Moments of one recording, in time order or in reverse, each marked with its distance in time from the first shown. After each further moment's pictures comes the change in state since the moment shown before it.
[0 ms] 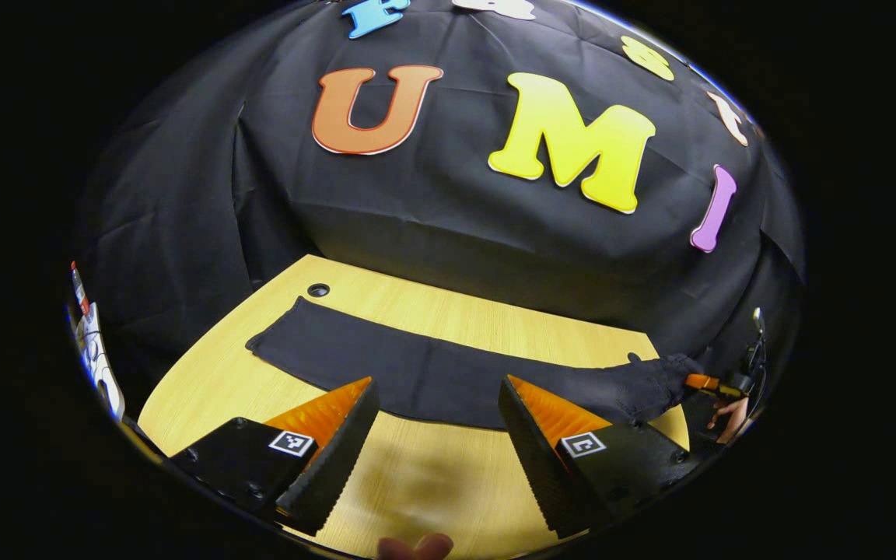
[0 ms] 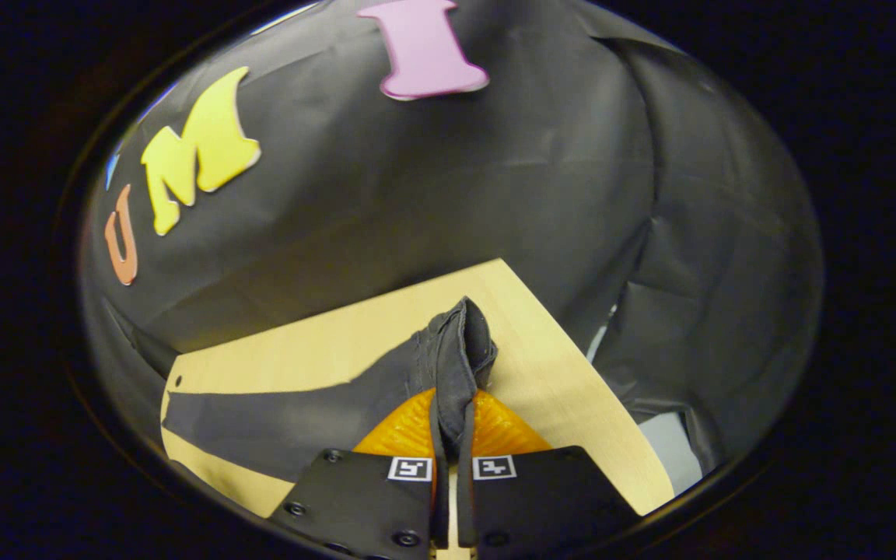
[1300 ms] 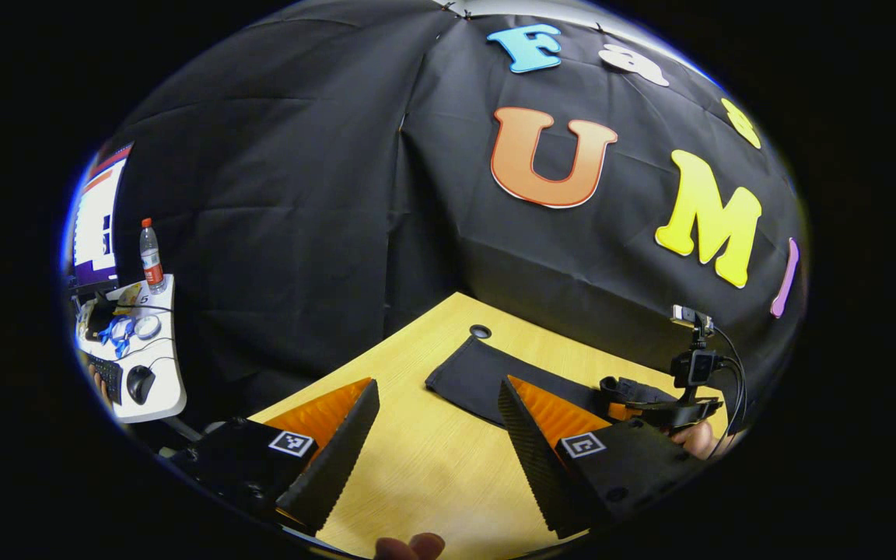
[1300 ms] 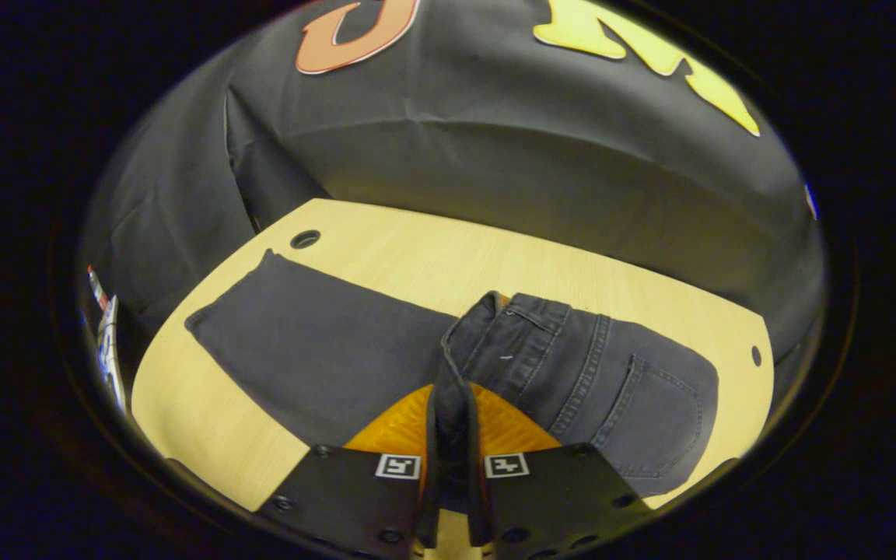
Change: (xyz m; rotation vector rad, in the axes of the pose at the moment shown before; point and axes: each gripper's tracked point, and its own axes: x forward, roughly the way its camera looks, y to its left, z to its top) left arm -0.040 0.250 0.011 -0.158 -0.165 0.310; right arm 0.067 0.481 -0.242 -0.555 0.234 0.304
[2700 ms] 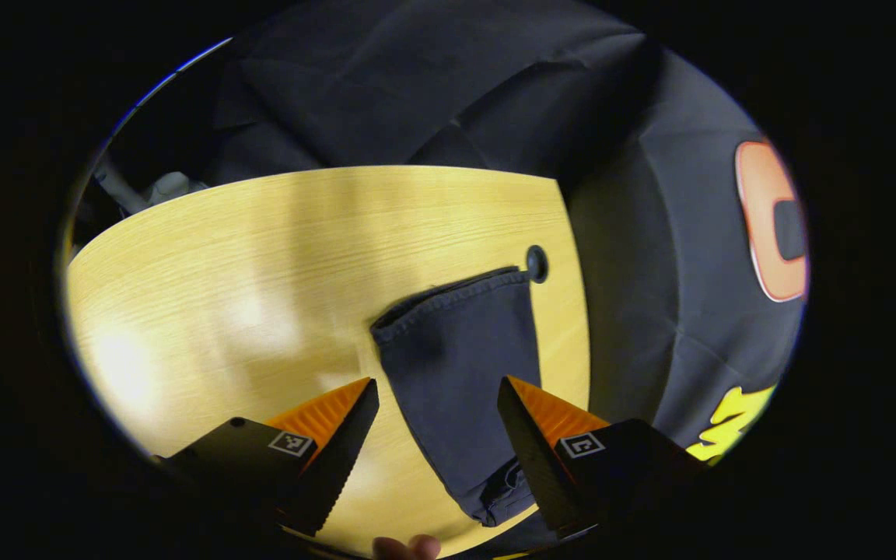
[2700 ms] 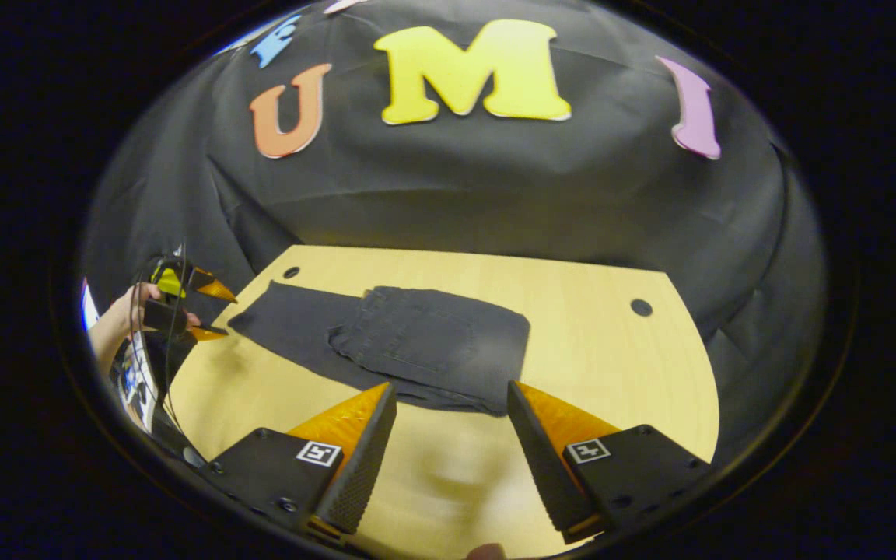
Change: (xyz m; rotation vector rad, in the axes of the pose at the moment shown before) left arm 0.203 -0.032 -0.075 -0.852 0.725 0.081; right arm -0.248 -0.186 -0.073 0.196 -0.081 -0.096
